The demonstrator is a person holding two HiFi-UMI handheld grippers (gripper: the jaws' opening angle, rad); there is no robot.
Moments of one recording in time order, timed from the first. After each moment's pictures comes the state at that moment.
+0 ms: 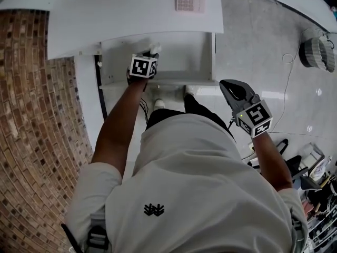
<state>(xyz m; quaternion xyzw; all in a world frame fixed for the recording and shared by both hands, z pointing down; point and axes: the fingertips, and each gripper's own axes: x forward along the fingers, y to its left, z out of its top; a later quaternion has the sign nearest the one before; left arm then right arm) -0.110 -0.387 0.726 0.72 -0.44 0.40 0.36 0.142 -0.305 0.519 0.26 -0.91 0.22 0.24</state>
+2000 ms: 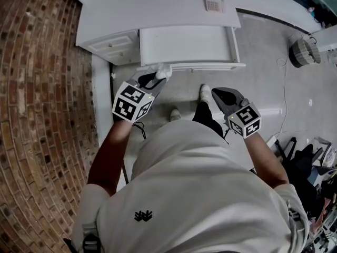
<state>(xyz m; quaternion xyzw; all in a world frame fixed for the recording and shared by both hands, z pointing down) -0.242 -0.135 0.467 0.88 -0.32 0.28 0.20 -0.077 -0.092 0.474 0.30 -0.91 0.16 0.23</state>
